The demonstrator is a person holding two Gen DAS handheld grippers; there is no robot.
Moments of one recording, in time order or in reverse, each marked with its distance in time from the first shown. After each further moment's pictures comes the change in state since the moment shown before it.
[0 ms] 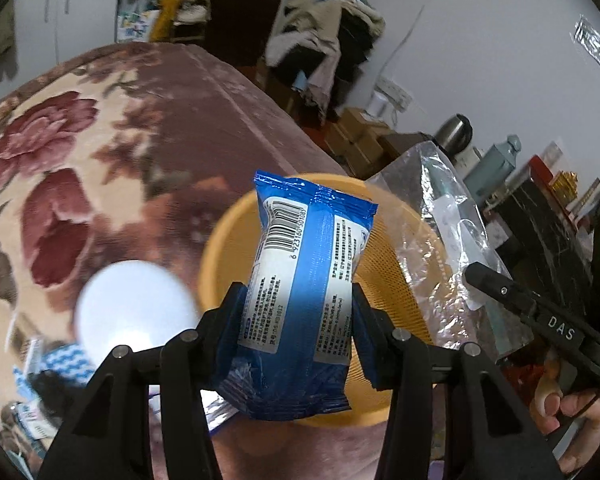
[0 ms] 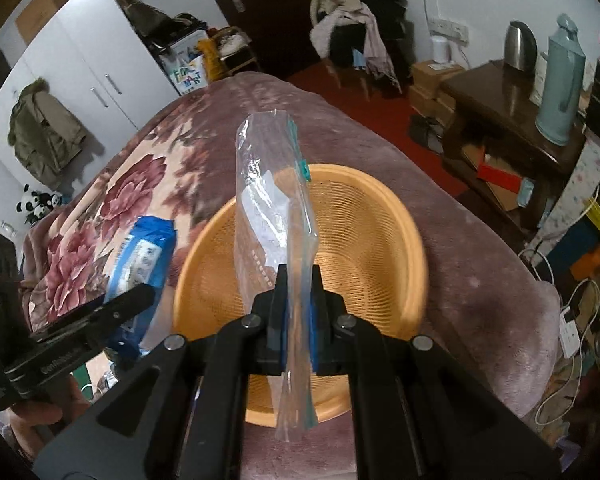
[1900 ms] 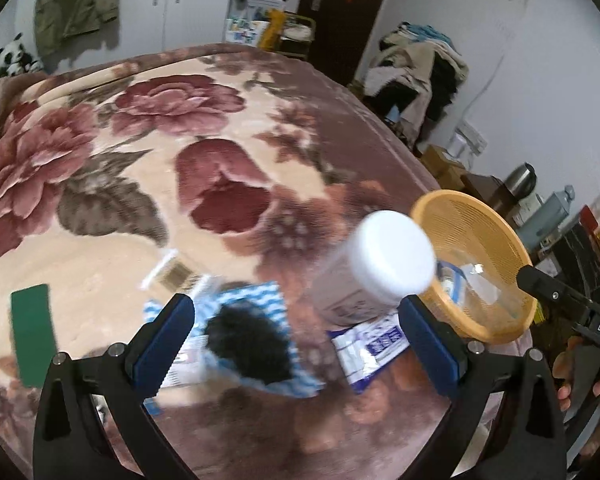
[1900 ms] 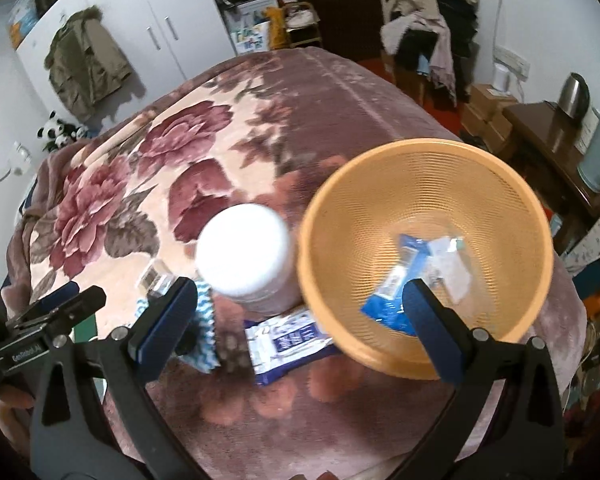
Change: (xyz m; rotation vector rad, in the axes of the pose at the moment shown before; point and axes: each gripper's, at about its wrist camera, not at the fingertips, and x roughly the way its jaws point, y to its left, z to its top) left arm -0.138 0.187 -0.091 -0.187 -0.118 0.224; right arm 0.002 0.143 -0.068 -0.228 0.038 0.014
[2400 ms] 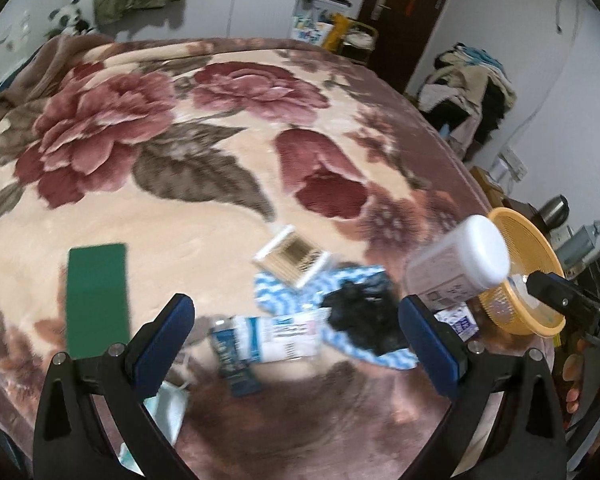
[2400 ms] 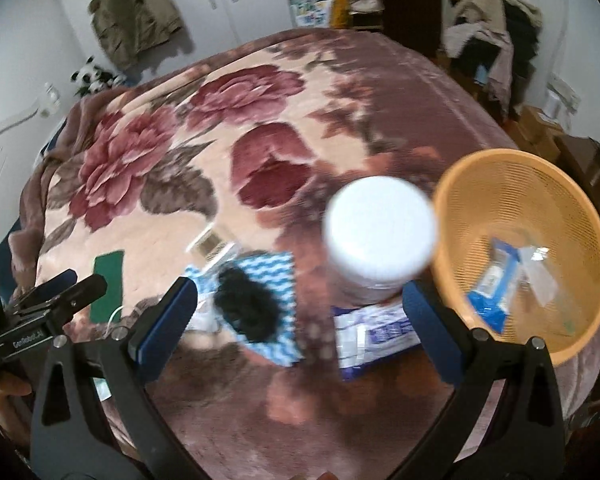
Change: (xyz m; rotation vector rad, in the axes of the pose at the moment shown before) left arm -0.034 0.122 -0.032 -0.143 -0.005 0.100; right arm 0.034 0.116 -0.019 -0.168 0.076 0.066
